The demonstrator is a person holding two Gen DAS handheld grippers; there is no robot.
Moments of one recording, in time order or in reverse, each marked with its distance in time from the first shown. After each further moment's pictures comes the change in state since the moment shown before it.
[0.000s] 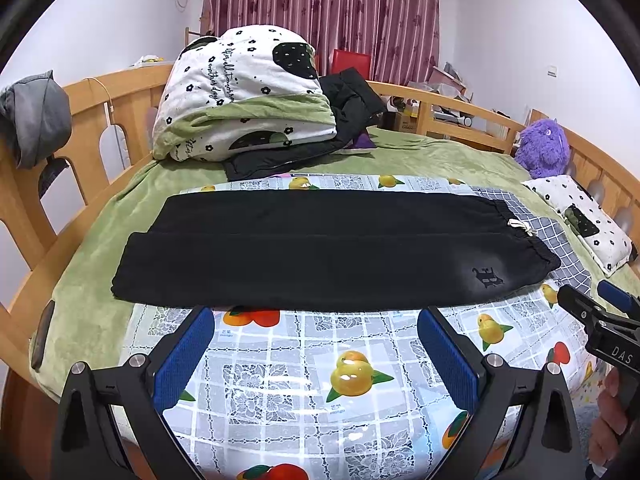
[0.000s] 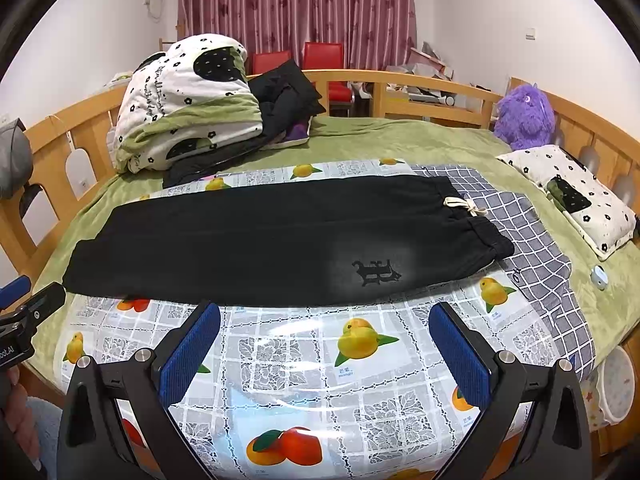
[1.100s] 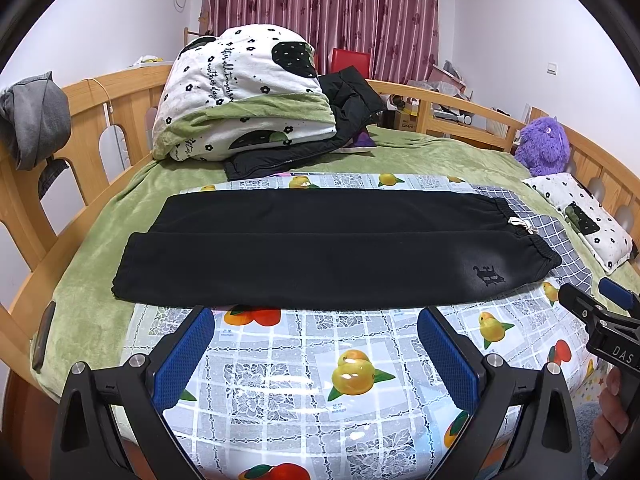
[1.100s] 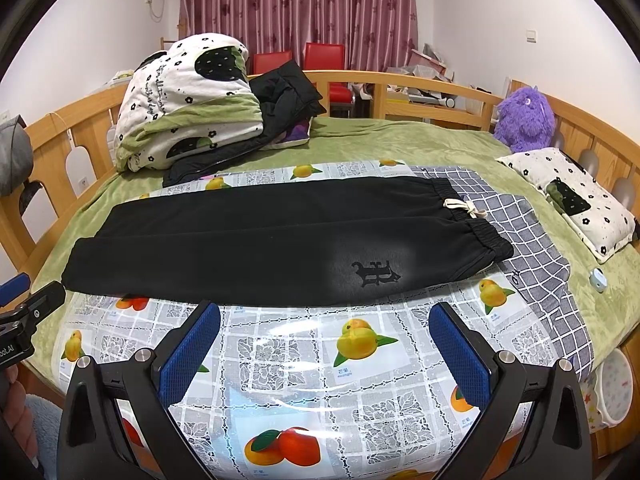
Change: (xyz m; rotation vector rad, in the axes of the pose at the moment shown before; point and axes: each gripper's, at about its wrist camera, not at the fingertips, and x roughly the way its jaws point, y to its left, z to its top) left arm 0.000 0.000 0.000 -0.002 0.001 -0.001; right arm -0.001 0.000 0.002 -0.007 0.000 -0.004
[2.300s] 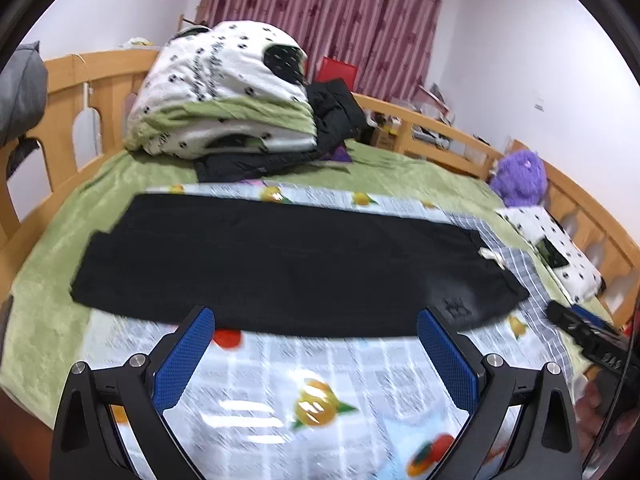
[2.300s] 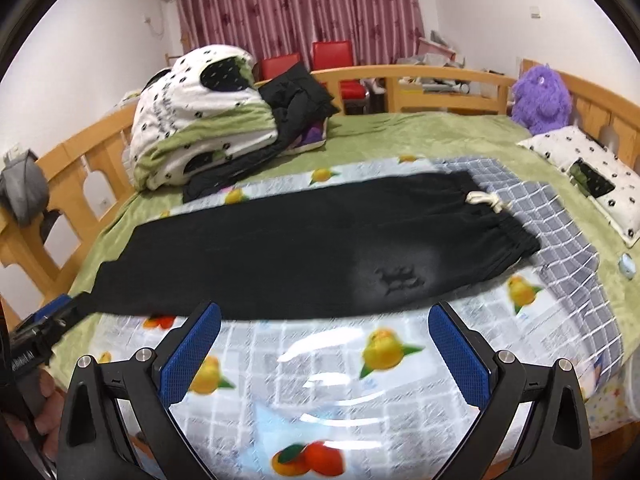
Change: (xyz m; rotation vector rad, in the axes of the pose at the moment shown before) left arm 0.022 0.020 0.028 -0.098 -0.033 -0.133; right arm 0.010 -0.022 0.030 0.054 -0.021 0.081
